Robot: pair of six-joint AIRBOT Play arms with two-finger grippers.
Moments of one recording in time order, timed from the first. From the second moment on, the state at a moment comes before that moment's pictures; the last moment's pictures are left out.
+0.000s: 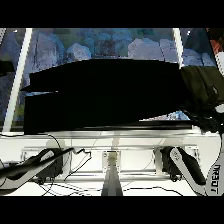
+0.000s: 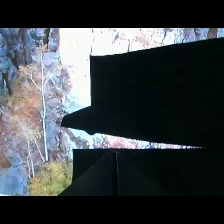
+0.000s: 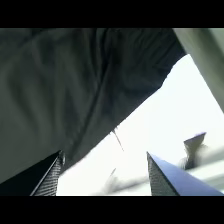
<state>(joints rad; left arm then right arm) 0.35 -1.10 1.30 1.54 -1.12 -1.32 -0.61 -0.90 0.53 -1.16 0.98 1.39</state>
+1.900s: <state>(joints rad) 1.01 -1.08 0.49 1.27 -0.99 -1.33 -0.55 -1.05 0.43 -1.08 0.47 1.45</state>
